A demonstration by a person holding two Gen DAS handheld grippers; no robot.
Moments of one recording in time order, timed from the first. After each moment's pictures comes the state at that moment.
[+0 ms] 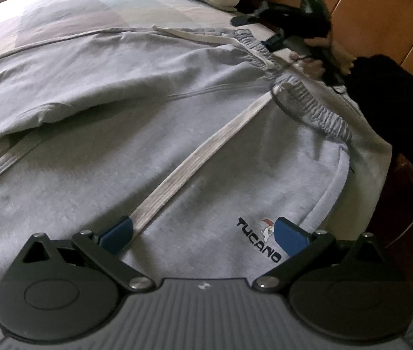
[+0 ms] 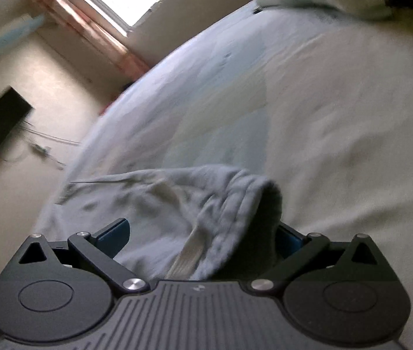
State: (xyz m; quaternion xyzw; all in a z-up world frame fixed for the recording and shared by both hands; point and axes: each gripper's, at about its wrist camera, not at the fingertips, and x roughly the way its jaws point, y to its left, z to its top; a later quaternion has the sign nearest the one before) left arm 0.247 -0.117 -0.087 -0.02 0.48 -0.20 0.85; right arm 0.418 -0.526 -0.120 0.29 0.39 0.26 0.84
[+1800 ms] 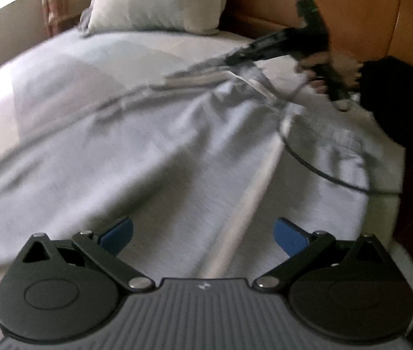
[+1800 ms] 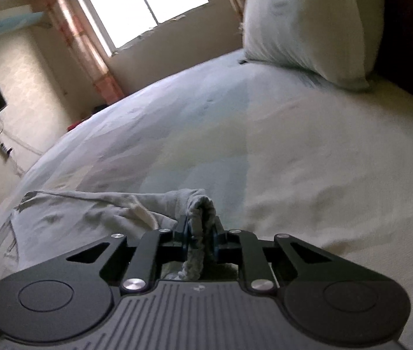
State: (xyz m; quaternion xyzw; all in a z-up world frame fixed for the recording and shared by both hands) left arm 0.299 -0.116 -0.033 0.14 0.41 -0.22 0.87; right arm 0.393 -0.508 -0.086 0.17 0.32 0.16 0.92
